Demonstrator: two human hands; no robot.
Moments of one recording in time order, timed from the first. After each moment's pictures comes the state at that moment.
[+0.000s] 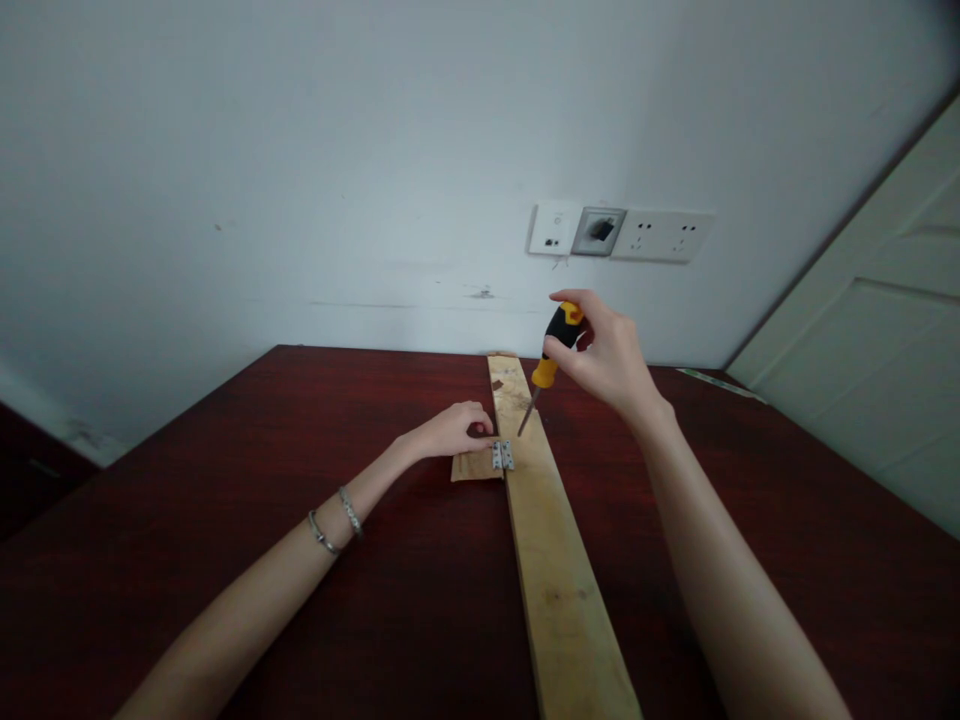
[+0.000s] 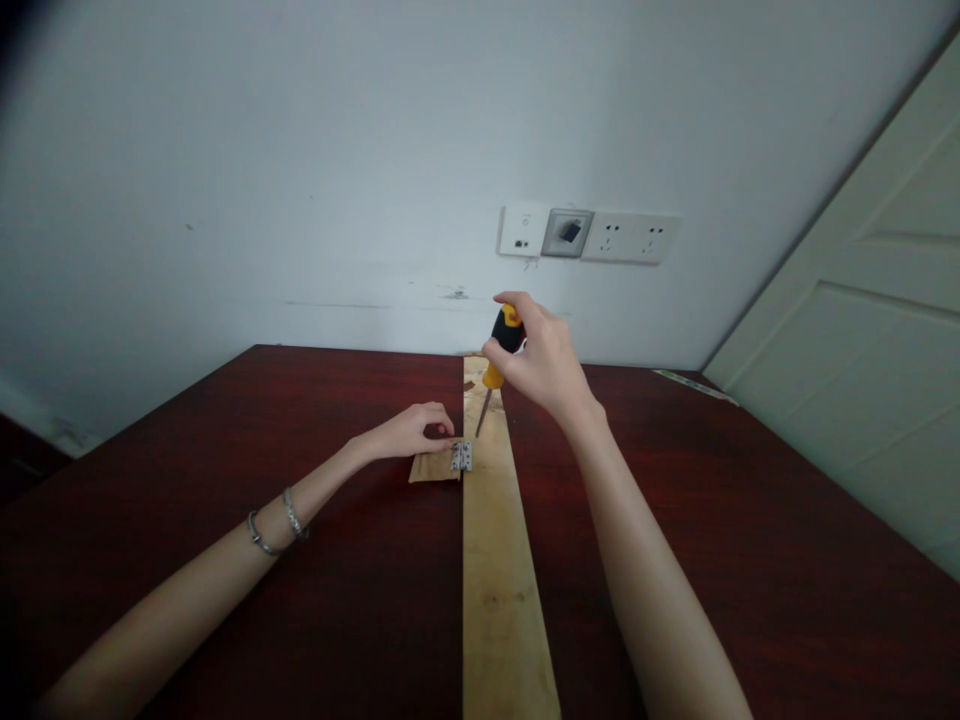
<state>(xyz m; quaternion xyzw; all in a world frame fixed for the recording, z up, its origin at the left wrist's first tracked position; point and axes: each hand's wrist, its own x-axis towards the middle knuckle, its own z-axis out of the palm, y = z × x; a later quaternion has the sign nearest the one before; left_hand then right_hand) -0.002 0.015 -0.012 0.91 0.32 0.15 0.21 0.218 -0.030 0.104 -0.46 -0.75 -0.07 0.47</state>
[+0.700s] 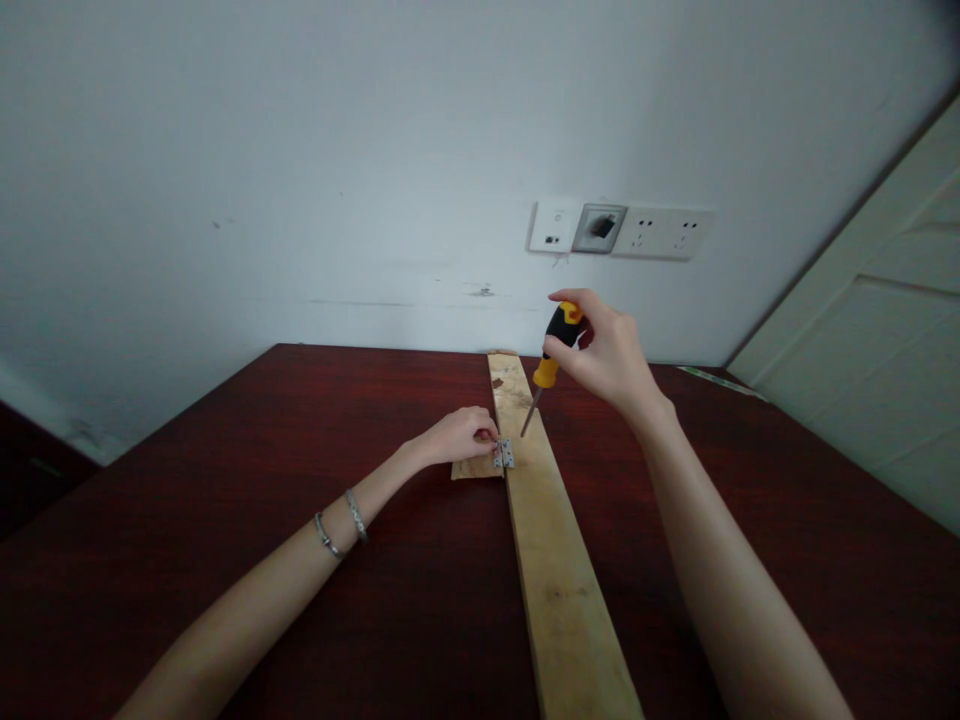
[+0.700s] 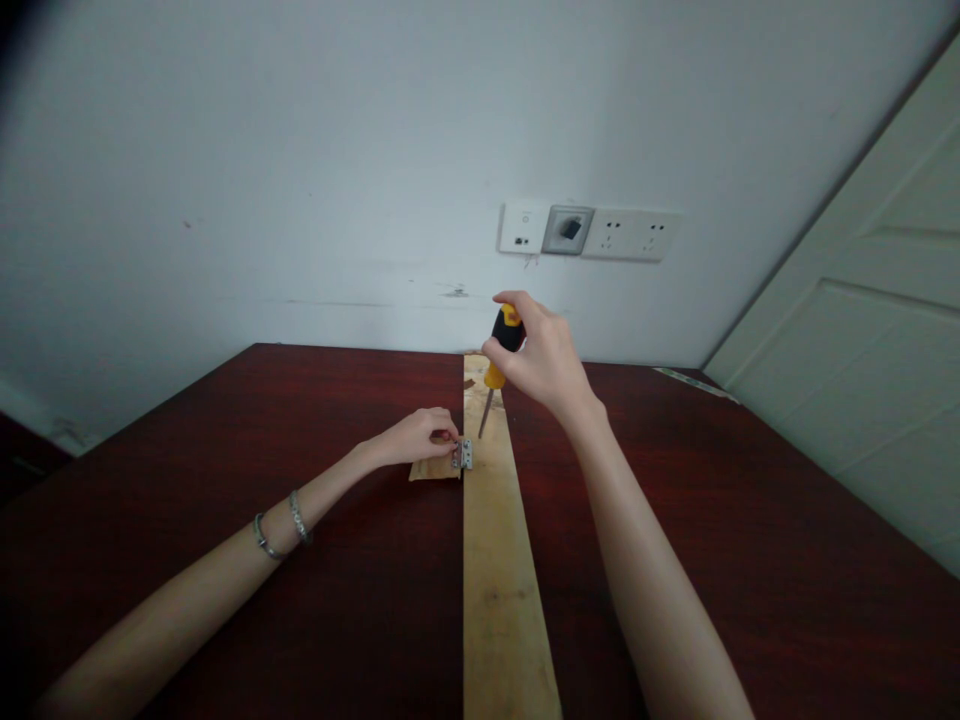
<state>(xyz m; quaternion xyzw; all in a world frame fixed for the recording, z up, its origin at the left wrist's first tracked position) 0.009 0.011 -0.028 0.91 0.31 0.19 0.17 0.219 -0.030 0.104 -0.47 -0.75 -0.07 0.46</state>
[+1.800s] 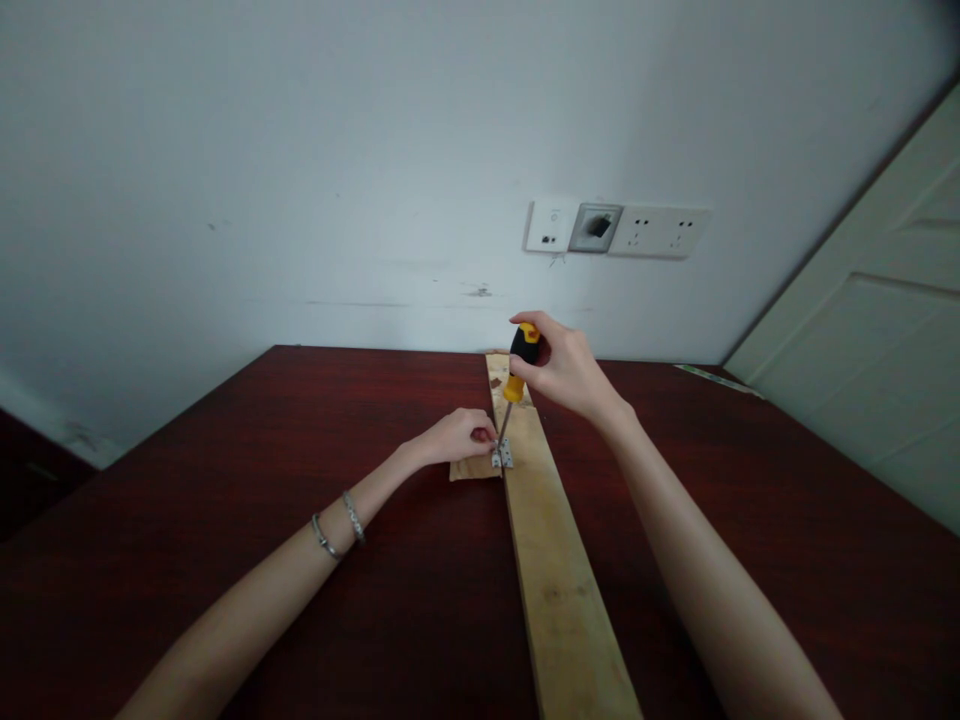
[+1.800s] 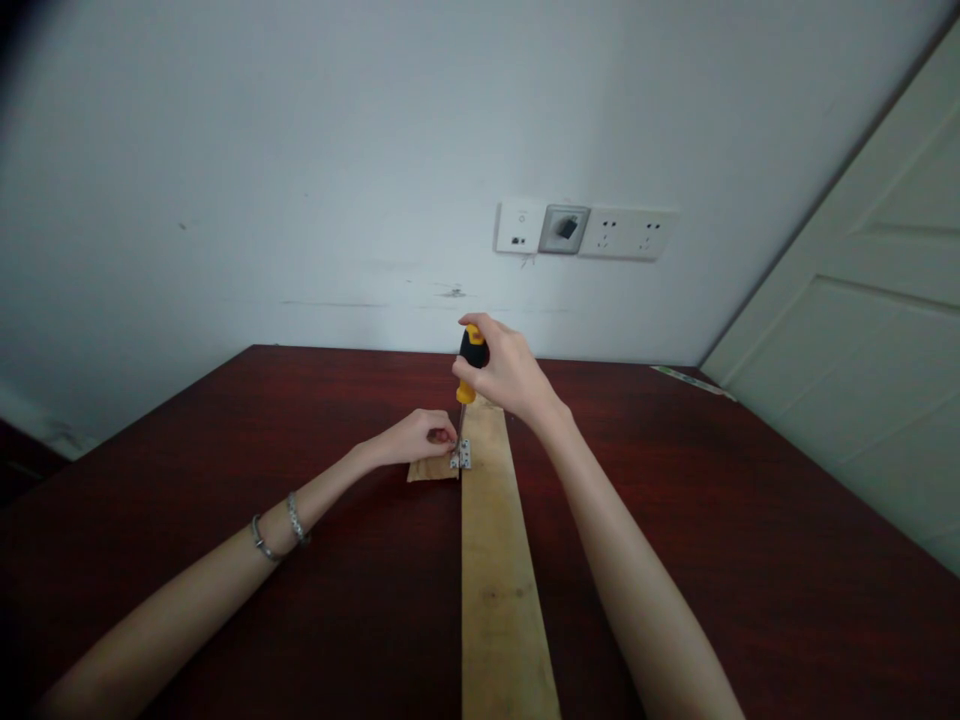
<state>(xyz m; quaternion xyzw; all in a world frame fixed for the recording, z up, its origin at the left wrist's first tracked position) 0.007 0.011 -0.034 0.88 0.33 0.22 0.27 0.196 -0.025 0.089 -0.44 -0.79 0.01 0.43</state>
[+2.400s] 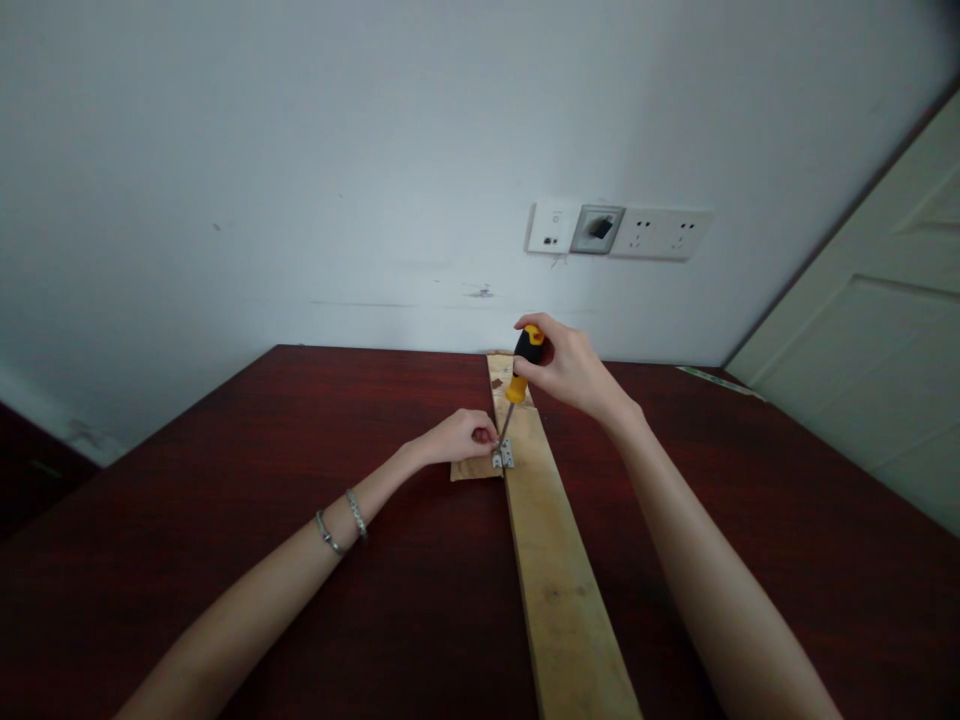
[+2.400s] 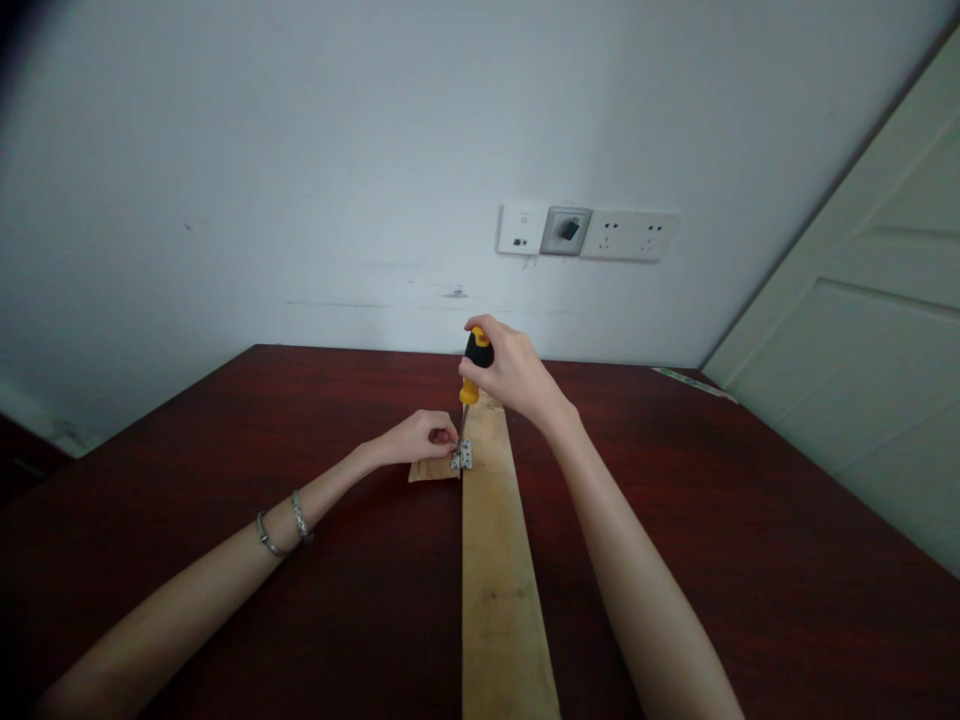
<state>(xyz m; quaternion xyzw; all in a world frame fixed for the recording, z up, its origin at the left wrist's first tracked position) 0.008 0.012 -0.036 0.87 0.33 0.23 0.30 0.201 -0.023 0.090 -0.44 -0.80 0.01 0.40</state>
